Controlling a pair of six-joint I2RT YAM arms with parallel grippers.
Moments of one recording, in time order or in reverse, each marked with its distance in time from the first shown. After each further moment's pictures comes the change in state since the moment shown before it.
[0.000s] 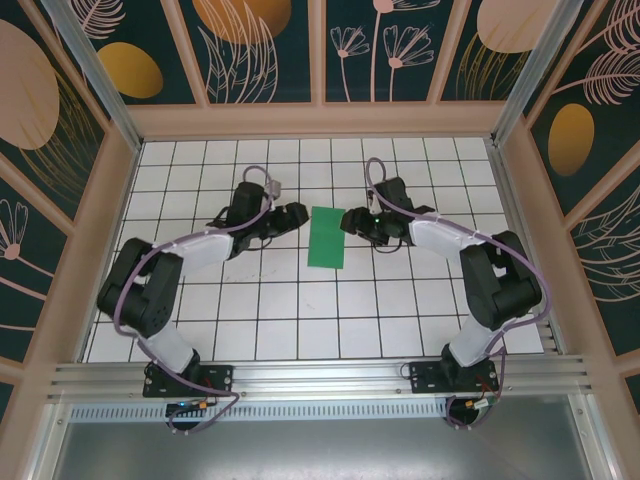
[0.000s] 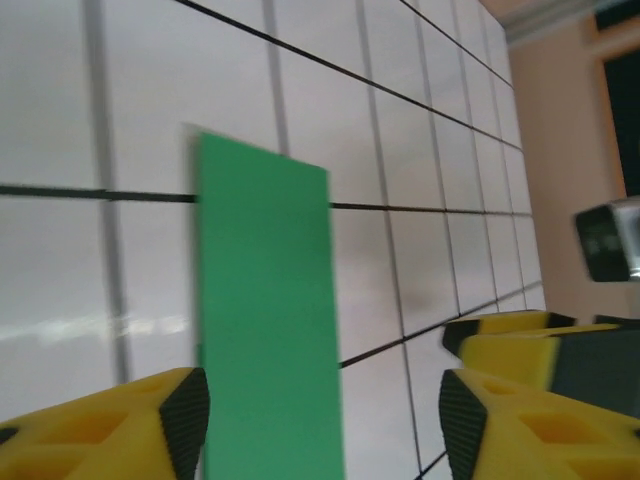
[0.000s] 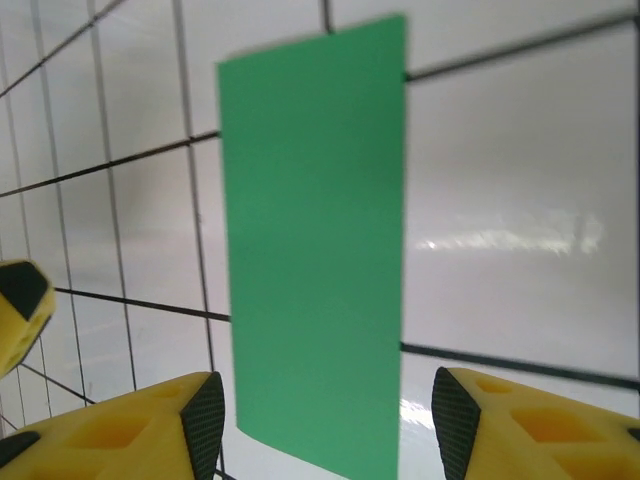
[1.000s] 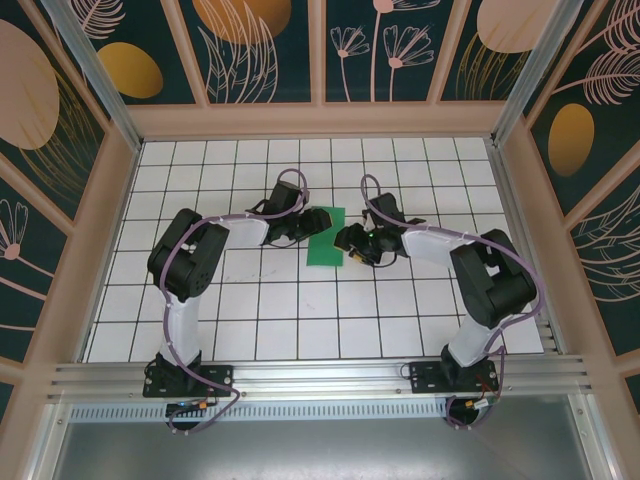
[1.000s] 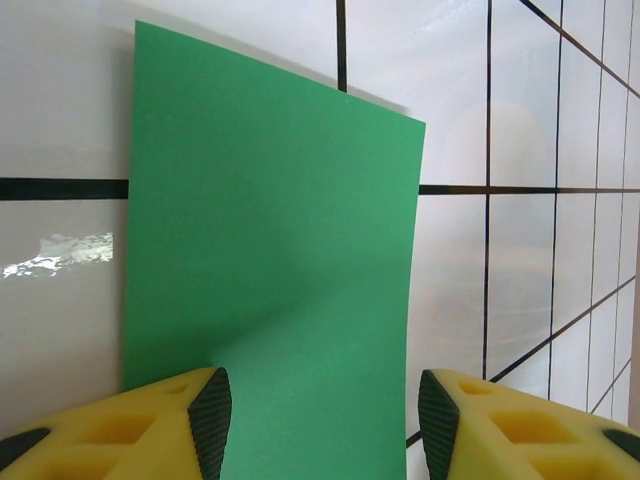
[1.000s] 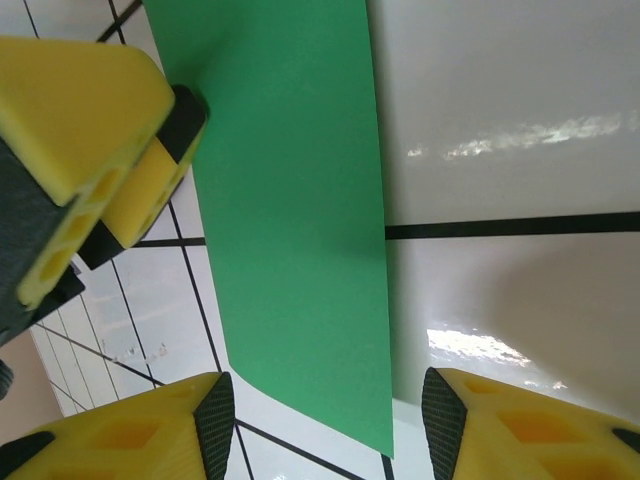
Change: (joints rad) left arm -0.078 0.321 0.249 -0.125 -0.055 -0.042; right arm 0.061 0.028 -0.079 0.050 -0.079 0.155
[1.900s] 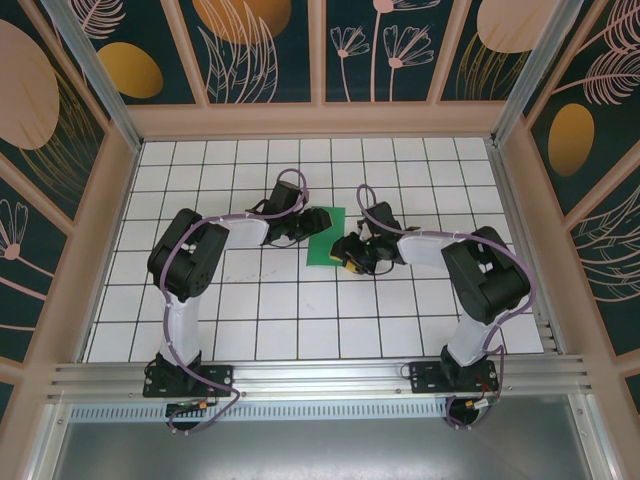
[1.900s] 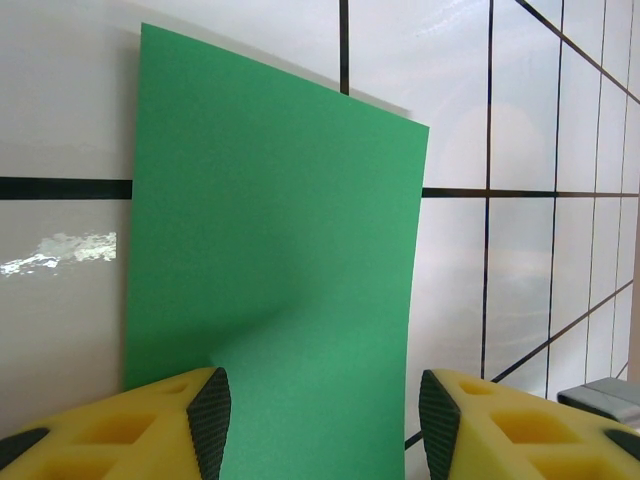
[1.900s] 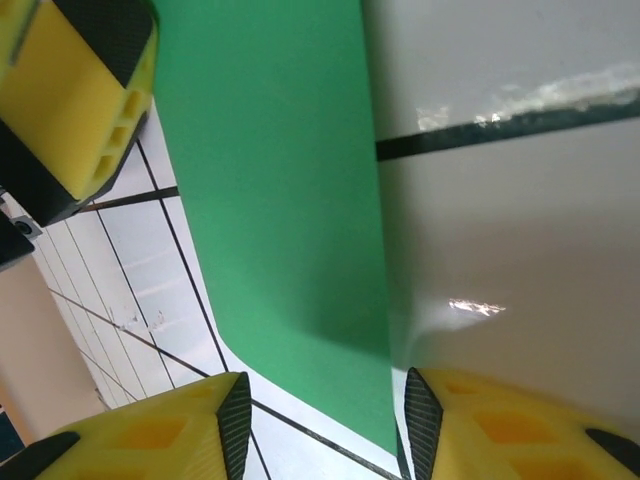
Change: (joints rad) left arm 0.000 0.000 0.000 0.000 -0.001 -0.008; right arm 0.025 0.035 -0.069 0.105 -0.087 0.090
